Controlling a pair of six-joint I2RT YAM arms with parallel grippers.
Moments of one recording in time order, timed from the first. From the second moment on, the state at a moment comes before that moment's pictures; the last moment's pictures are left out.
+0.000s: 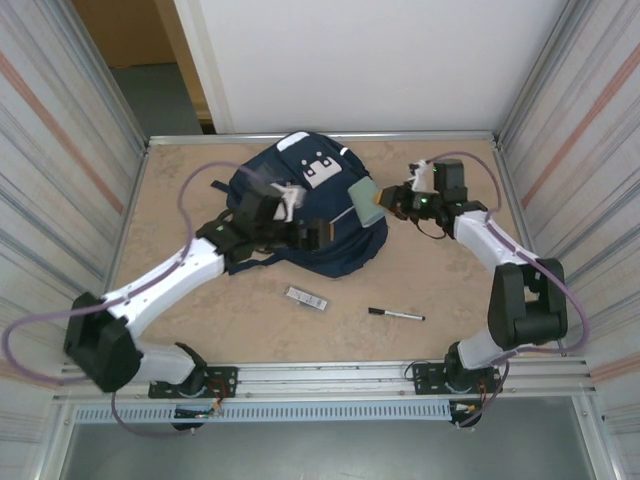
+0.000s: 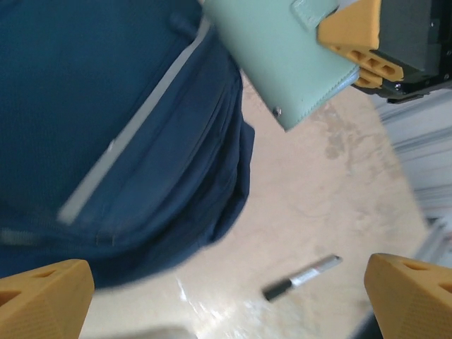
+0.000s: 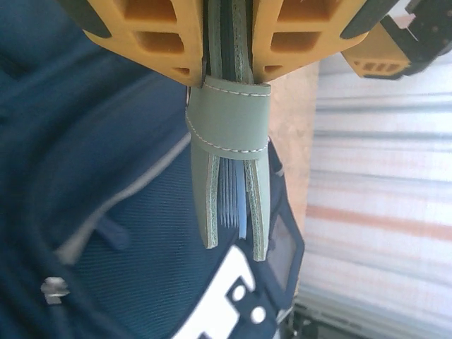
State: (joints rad) left arm -0.69 1.40 1.12 -0.41 0.21 -0.45; right arm 0.11 1.50 0.98 -0.14 -0.76 0.70
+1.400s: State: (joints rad) left arm -0.86 2.25 1.91 -0.85 -0.36 -0.02; right arm -0.07 1.24 0.78 -0.25 -0.69 0.65
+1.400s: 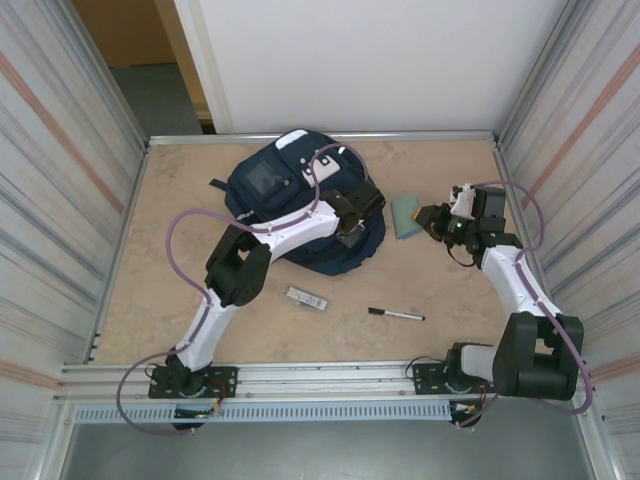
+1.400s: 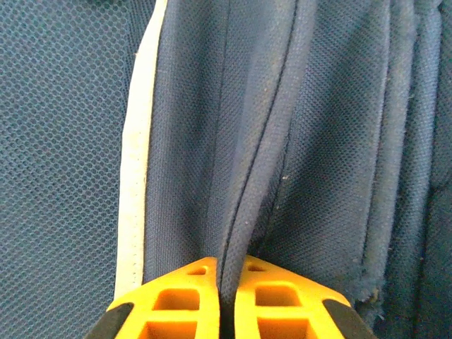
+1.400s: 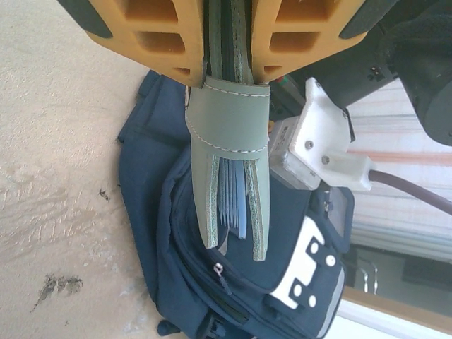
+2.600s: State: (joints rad) left arm -0.65 1.86 1.94 -0.88 0.17 -0.26; right arm 0.50 1.81 0.97 0.34 0.01 1.33
